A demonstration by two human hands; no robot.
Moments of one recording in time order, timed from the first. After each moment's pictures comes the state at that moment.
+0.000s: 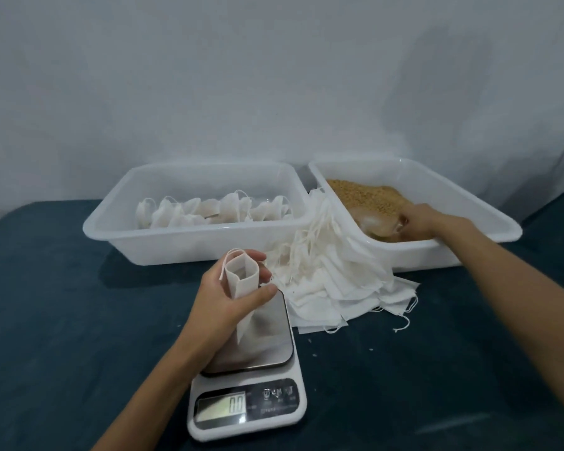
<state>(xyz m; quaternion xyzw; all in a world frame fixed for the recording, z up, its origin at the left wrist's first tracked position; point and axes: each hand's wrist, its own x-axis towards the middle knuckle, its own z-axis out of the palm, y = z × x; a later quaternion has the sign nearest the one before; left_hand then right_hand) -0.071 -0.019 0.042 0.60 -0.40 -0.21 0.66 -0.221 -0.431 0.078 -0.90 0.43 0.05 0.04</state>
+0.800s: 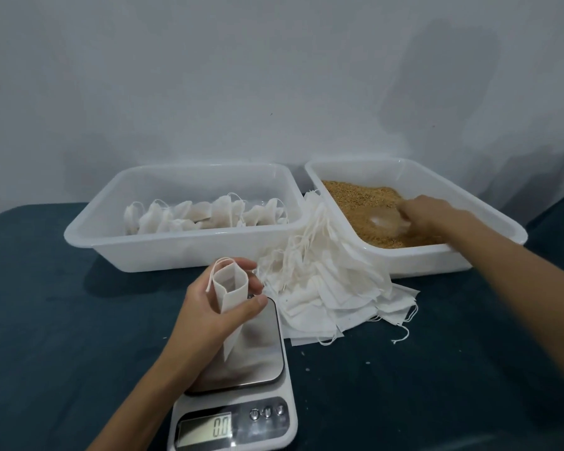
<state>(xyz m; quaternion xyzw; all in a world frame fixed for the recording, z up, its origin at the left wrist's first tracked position) -0.076 -0.022 0.044 0.60 -0.39 -0.21 0.67 -0.218 -0.459 0.083 -0.92 0.37 0.07 -0.13</state>
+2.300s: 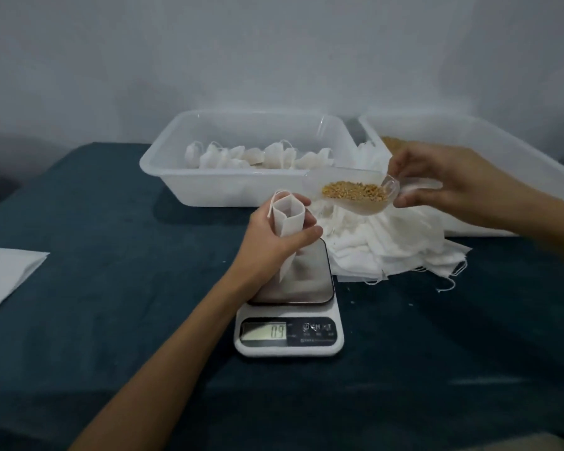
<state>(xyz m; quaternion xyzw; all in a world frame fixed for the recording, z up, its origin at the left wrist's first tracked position) -0.072 -0.020 0.041 0.61 -0.39 -0.20 0.66 -0.237 -0.248 0.146 -0.97 0.10 -0.12 0.18</state>
